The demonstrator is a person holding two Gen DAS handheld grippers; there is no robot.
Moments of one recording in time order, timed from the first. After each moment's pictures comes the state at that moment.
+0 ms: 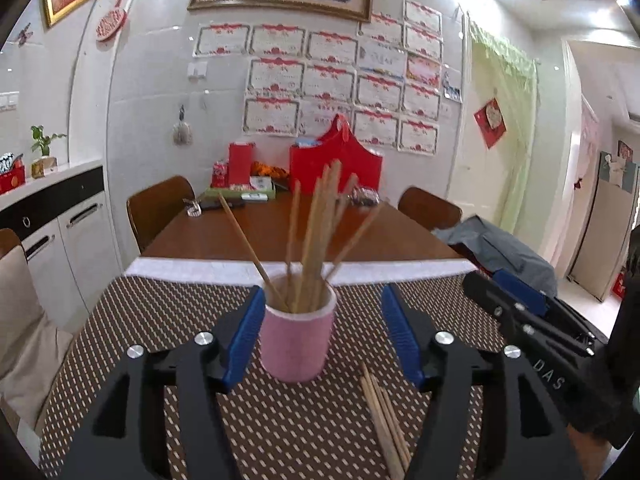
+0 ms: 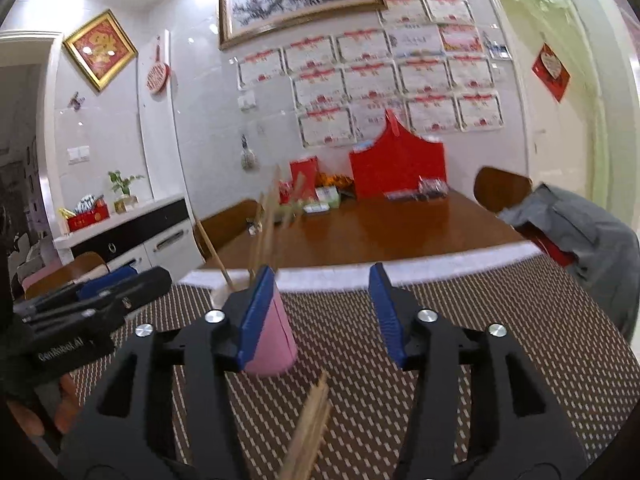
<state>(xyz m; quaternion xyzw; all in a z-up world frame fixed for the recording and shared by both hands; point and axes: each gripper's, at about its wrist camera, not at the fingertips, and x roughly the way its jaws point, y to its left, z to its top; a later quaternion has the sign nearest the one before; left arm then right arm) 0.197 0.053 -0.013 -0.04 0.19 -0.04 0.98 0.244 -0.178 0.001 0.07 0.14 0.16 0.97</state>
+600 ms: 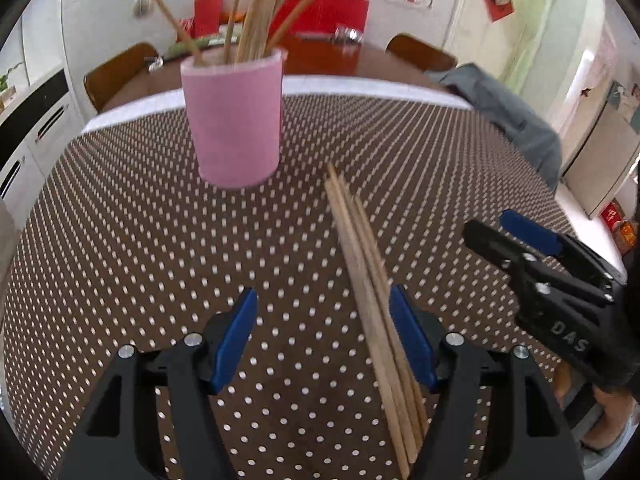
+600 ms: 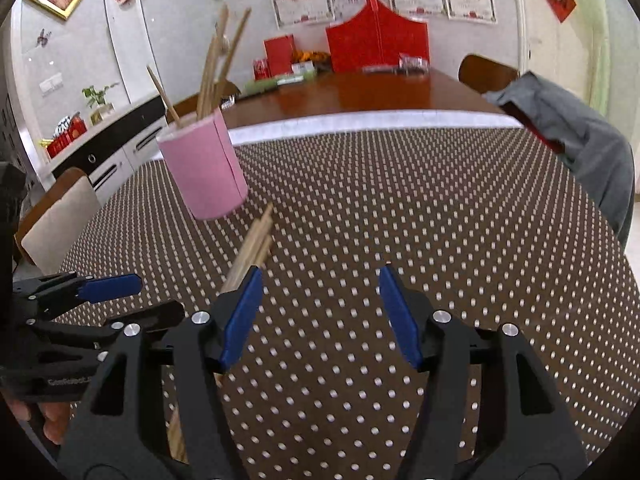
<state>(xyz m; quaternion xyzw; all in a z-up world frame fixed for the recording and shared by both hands) 0.208 0.008 -0.125 -0.02 0.45 -0.07 0.89 0.240 -0.206 -0.086 0.04 0.34 0.15 0.93</state>
